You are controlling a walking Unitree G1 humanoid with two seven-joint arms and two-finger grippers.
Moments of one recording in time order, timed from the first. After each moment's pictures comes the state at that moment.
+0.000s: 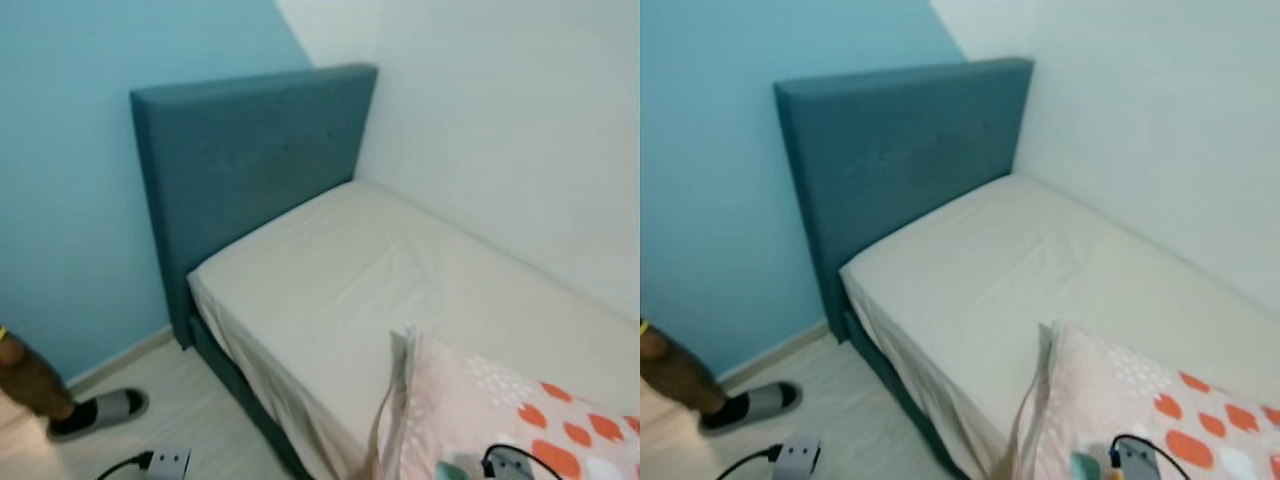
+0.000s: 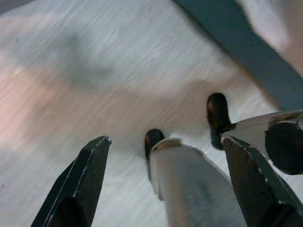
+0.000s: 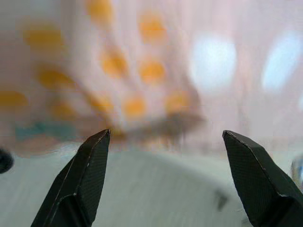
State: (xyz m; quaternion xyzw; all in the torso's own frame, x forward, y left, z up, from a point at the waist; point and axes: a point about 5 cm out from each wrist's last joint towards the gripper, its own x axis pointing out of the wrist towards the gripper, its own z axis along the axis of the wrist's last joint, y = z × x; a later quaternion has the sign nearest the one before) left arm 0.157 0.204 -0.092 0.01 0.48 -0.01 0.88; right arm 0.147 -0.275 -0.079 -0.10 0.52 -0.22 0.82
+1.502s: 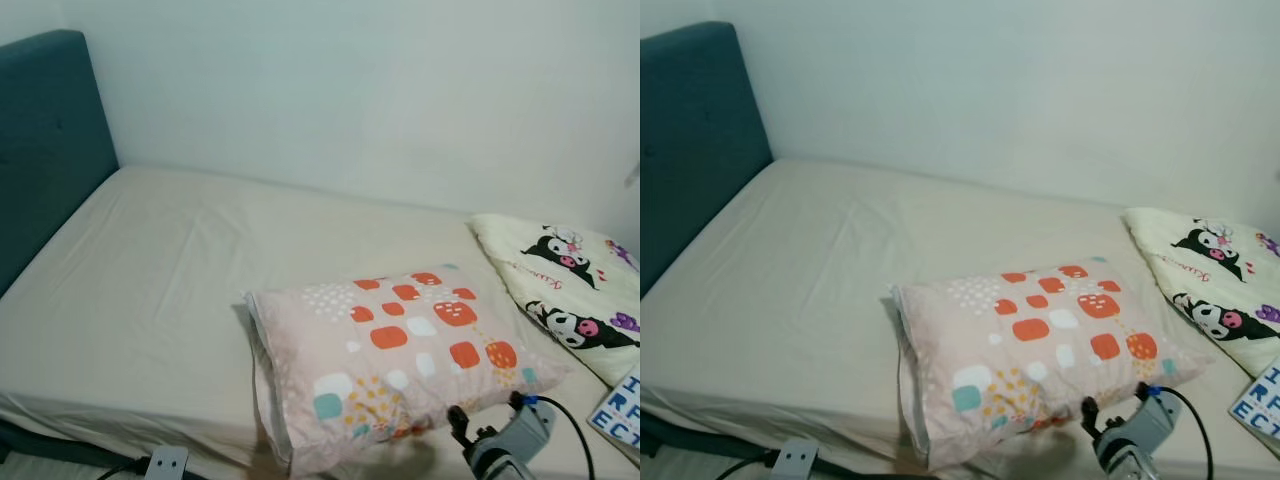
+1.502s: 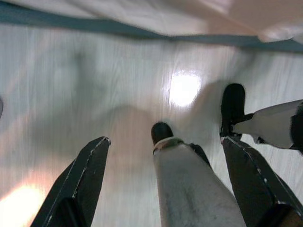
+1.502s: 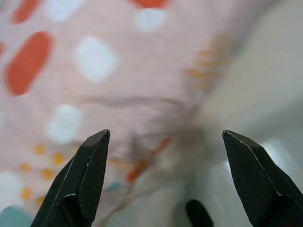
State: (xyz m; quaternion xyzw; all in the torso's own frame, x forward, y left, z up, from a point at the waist) left arm 0.155 0.205 -0.093 0.04 0.49 0.01 0.87; right arm 0.233 -0.249 -0.039 0.30 0.27 -0.16 0.90
